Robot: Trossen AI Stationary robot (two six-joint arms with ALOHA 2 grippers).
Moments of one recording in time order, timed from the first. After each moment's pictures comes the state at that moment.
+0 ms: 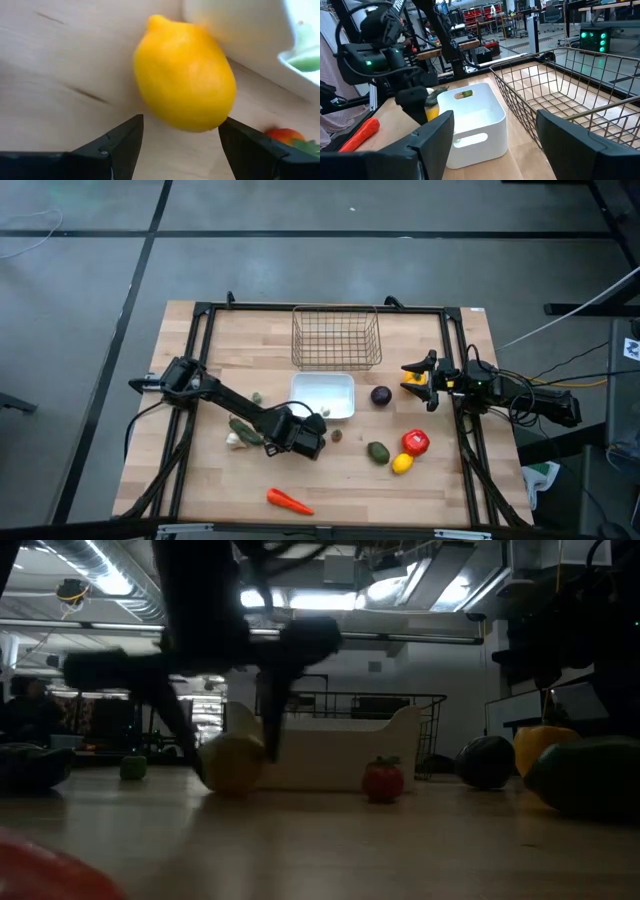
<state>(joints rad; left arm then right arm) -0.36 1.98 1.37 -0.80 -0.26 -2.37 -0.16 0.02 0.05 -0.06 -0.05 0.20</state>
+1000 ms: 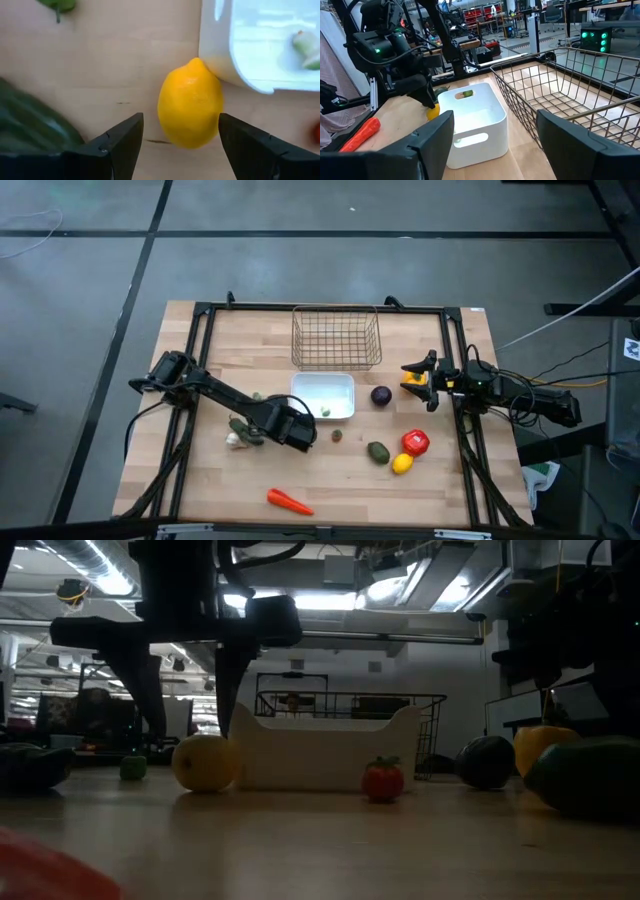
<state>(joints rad) -0.34 1.90 1.37 -1.04 -0.27 -1.99 -0.16 0.02 0.05 -0.06 -0.06 0.20</state>
